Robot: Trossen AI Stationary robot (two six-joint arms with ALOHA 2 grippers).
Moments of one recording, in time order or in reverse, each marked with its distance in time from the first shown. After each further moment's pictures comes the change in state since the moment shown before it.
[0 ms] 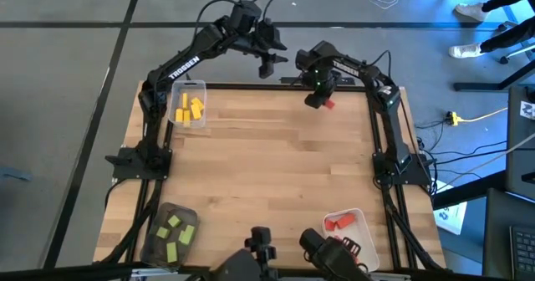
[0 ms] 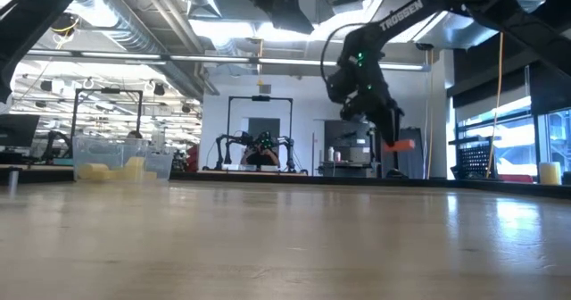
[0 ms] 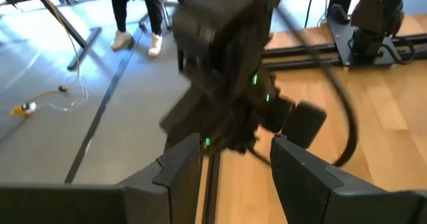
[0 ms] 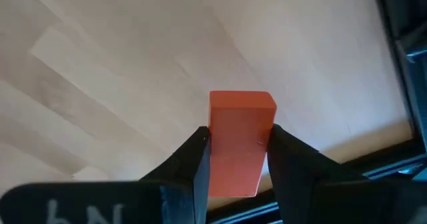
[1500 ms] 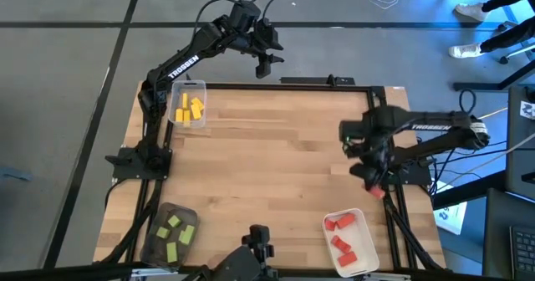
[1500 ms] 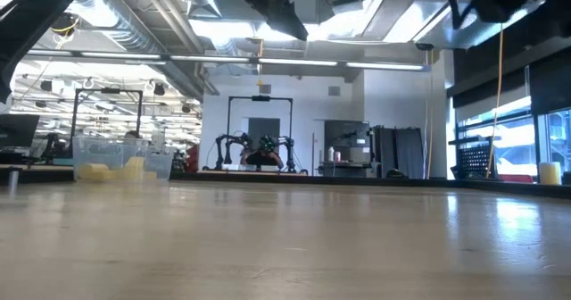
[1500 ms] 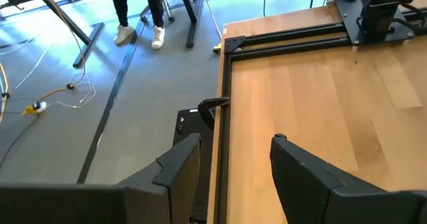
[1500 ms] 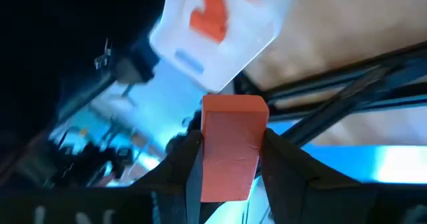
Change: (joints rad) left arm 0.014 0.000 0.000 -0.044 -0.021 0.079; right arm 0.706 -0.994 -0.818 0.020 -0.872 0.777
